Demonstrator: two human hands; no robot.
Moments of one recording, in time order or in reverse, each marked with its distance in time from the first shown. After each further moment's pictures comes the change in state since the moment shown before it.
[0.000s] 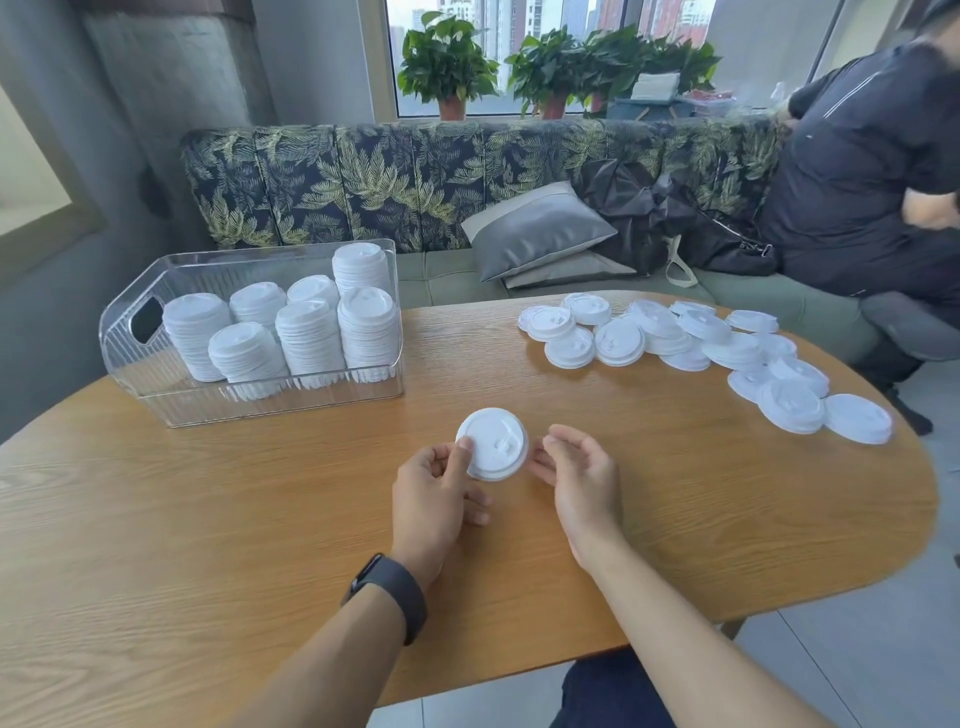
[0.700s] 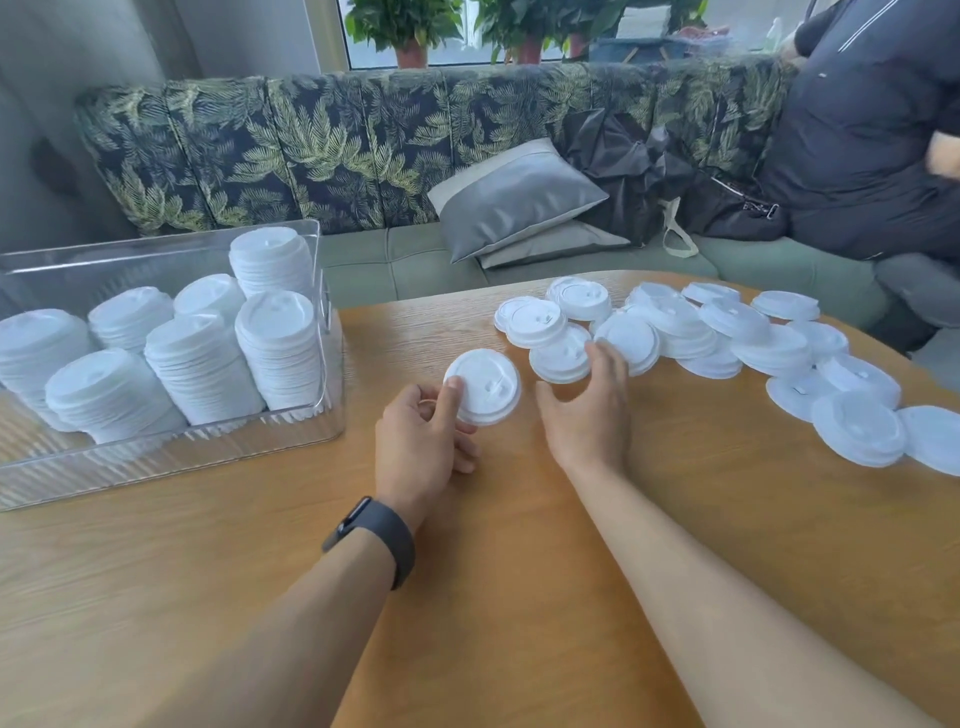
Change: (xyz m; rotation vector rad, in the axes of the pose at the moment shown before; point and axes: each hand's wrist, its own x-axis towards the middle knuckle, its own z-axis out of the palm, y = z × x) left_hand 0.147 0.008 0.058 0.129 0.005 0.116; right_hand 0.161 -0.007 0.020 -0.770 0.217 -0.340
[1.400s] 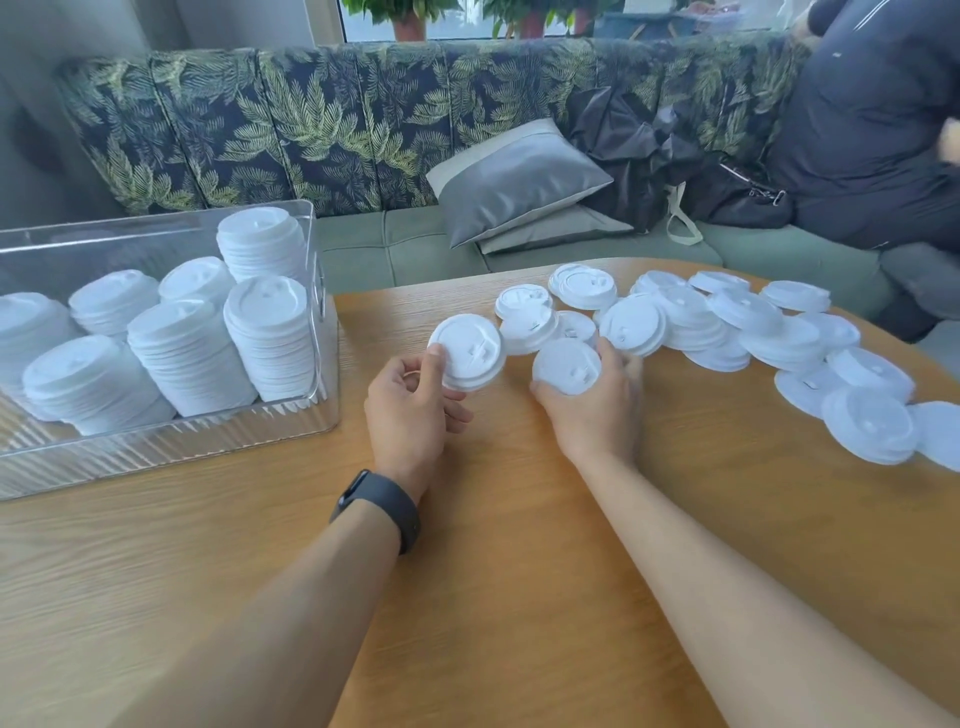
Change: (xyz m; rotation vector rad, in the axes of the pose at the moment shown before) left_hand 0.020 0.003 0.004 -0.101 0.133 0.032; right_hand 0.006 0.004 -0.001 -0.057 0.019 0.060
